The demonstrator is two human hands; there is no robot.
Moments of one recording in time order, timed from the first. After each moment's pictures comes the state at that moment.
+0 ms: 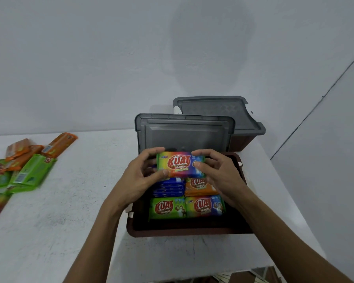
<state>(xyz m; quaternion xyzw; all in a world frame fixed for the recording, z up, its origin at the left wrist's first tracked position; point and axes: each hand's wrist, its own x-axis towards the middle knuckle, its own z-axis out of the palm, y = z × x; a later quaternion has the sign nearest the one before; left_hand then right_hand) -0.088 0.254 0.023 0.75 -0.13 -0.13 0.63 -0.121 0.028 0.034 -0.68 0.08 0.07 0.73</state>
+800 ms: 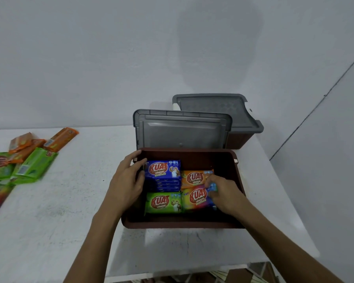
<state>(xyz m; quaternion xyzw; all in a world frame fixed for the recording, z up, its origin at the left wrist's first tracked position) -0.094 0.265 -0.019 0.95 -0.10 0.04 0.30 -0.147 0.000 -0.009 -0.92 0.10 0.19 0.34</state>
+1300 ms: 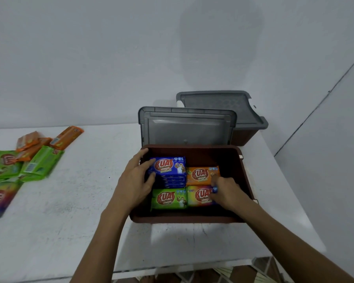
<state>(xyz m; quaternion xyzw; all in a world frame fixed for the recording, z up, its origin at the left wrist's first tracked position) -0.099 0.265 -0.019 0.96 -0.12 0.01 0.26 -0.144 0.008 -0.026 -0.94 0.08 0.23 0.23</state>
